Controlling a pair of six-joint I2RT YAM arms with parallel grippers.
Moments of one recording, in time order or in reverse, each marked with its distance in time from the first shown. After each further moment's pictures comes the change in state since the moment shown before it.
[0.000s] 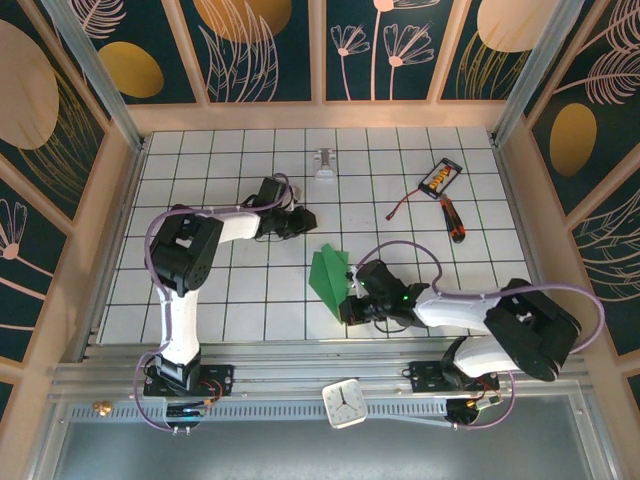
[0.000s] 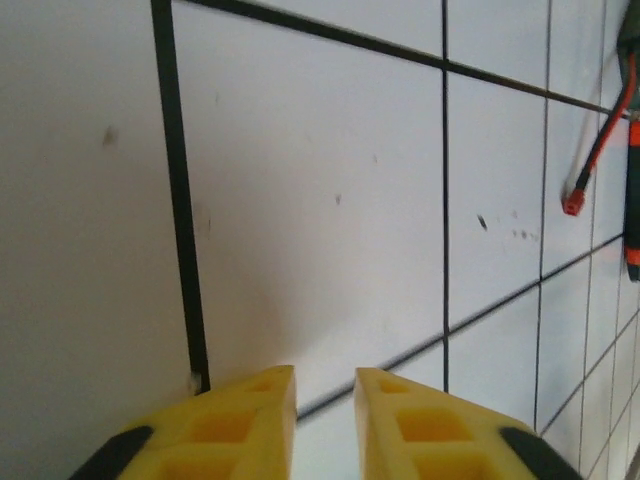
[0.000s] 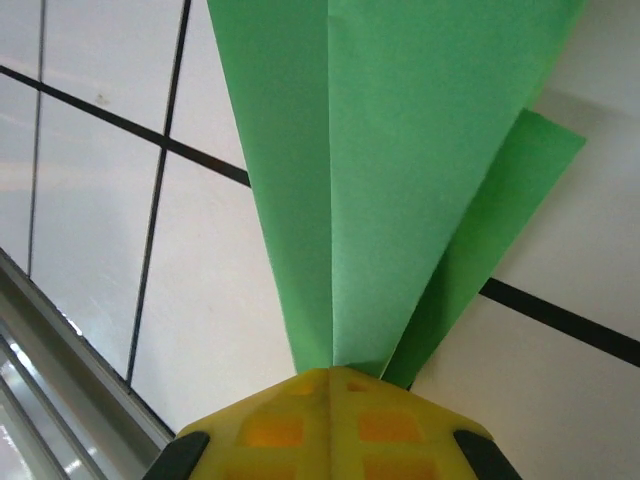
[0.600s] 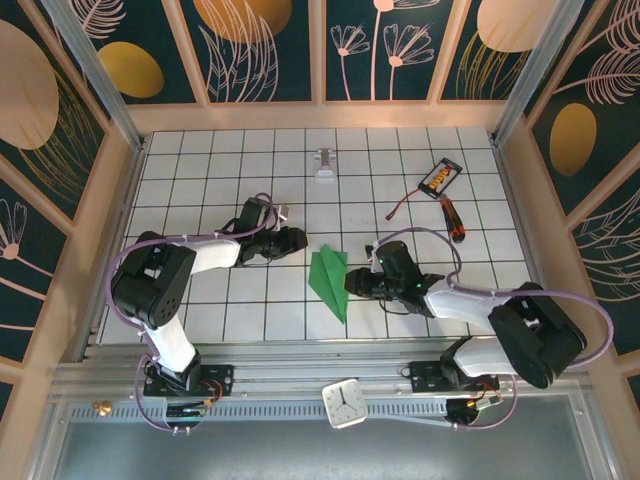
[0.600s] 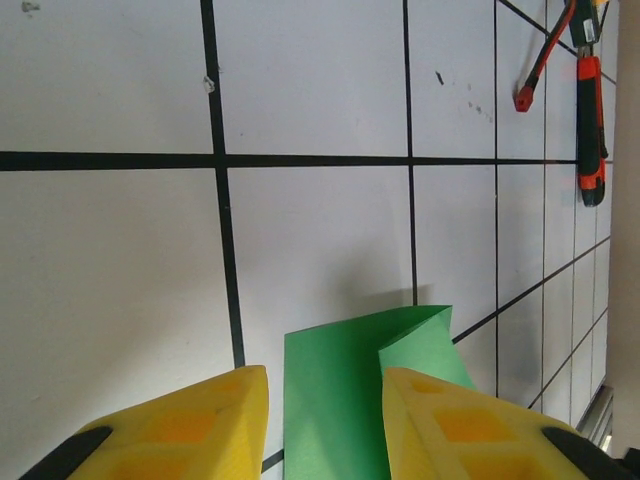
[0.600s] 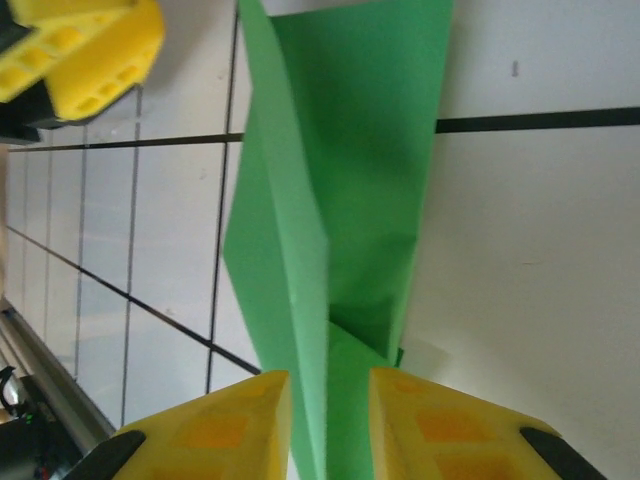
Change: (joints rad) left arm -0.014 -0.277 -0.325 0.106 0.010 -0.040; right arm -0.200 0.007 -0.002 0.159 -0.025 0.095
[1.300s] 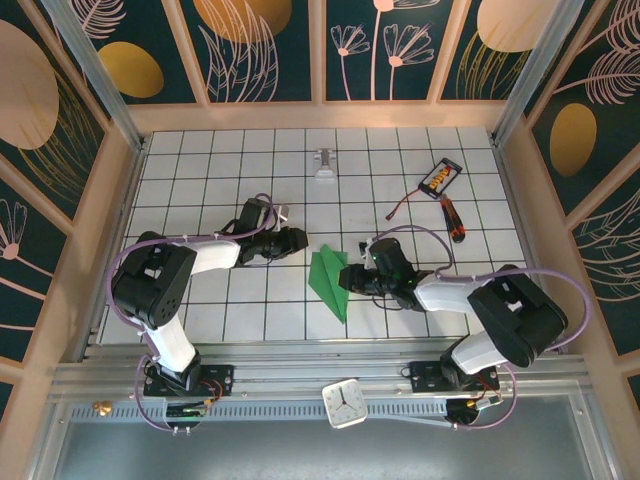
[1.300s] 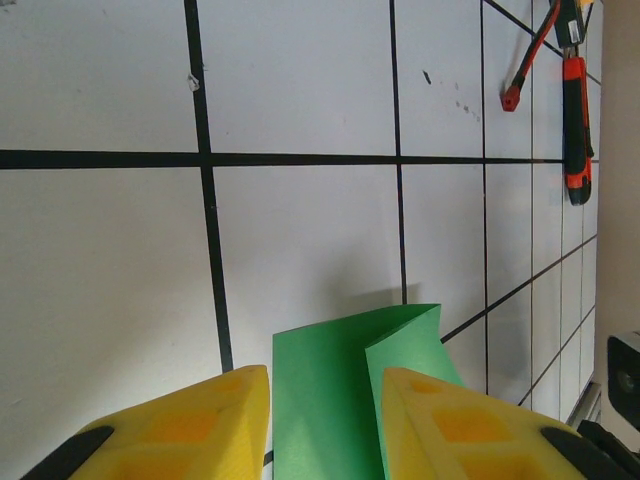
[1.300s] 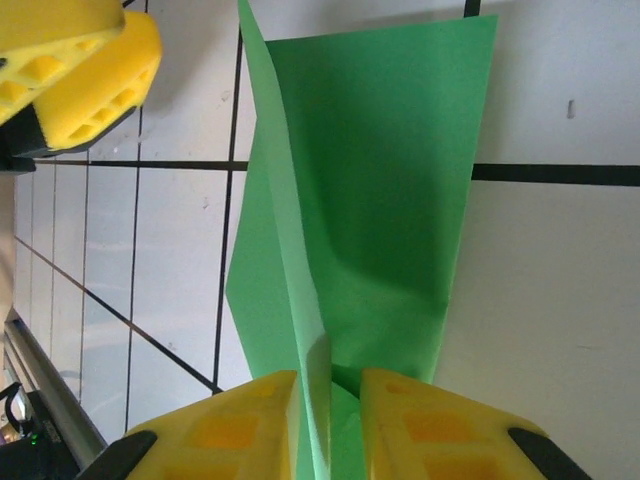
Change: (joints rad) left arm 0.000 0.001 -0.012 0.028 0.014 -0.011; right arm 0.007 0.132 0.034 0.122 -0.017 0.020
